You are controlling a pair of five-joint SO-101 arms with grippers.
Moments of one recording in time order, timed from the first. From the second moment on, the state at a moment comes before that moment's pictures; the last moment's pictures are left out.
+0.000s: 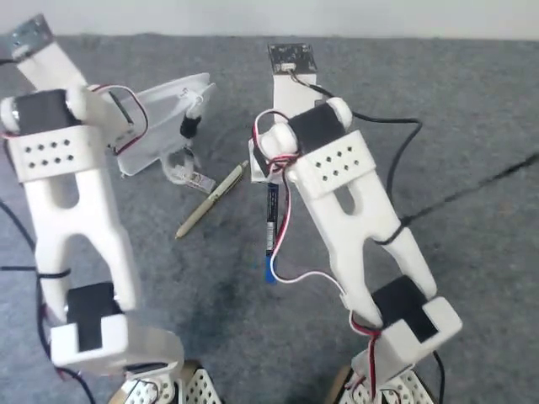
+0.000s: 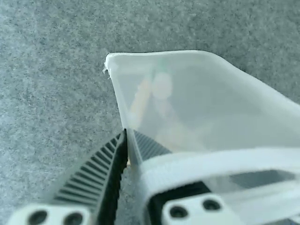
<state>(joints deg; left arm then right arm) -18.5 0.2 -20.0 98.8 28.4 -33.3 6.0 -25.6 96.9 -23.4</state>
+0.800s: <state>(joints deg) -18.2 -1.5 -17.8 98.8 28.4 -39.9 -9.1 -25.6 96.4 -23.4</state>
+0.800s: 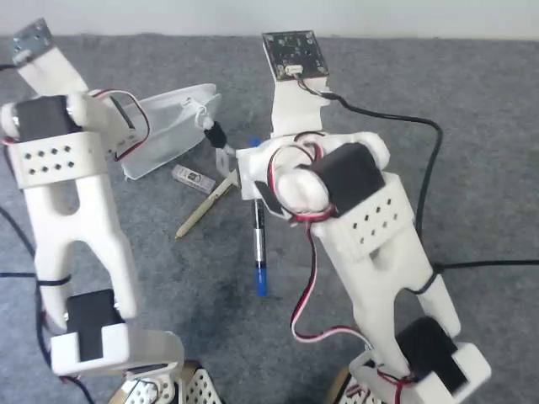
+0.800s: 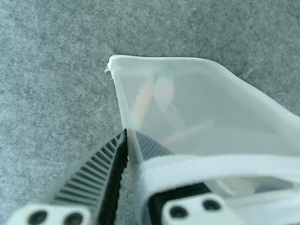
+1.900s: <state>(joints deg) -18.2 -1.5 -17.8 98.8 28.4 -42.6 -15.0 -25.6 57.2 -23.4</state>
